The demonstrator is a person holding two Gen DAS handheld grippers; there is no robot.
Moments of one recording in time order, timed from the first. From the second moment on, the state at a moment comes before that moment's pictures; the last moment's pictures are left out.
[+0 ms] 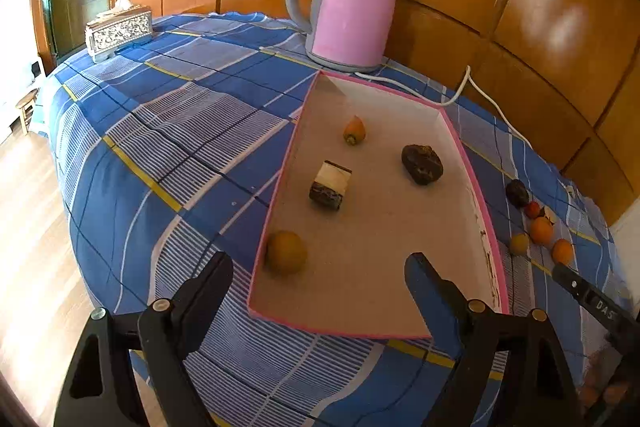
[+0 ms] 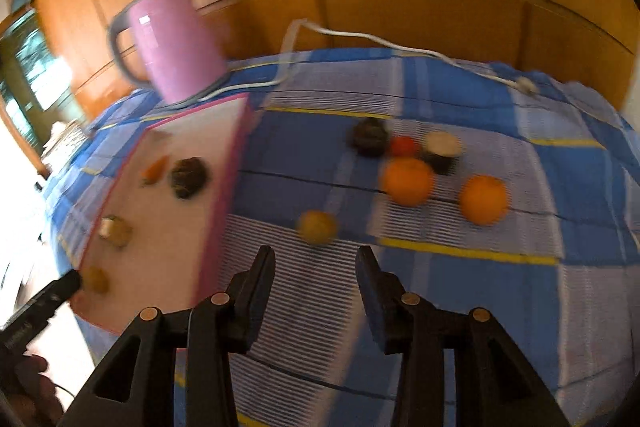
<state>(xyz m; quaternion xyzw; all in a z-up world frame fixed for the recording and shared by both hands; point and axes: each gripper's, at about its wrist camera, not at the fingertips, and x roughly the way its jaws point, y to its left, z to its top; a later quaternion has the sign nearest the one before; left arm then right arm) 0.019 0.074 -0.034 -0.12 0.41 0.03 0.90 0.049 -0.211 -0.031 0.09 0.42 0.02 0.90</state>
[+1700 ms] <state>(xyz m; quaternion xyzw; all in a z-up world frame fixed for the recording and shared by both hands) 0.108 -0.133 -0.033 0.09 0.47 -0.24 0.84 -0.023 -0.411 -0.056 0.20 0.38 -0.24 0.87</state>
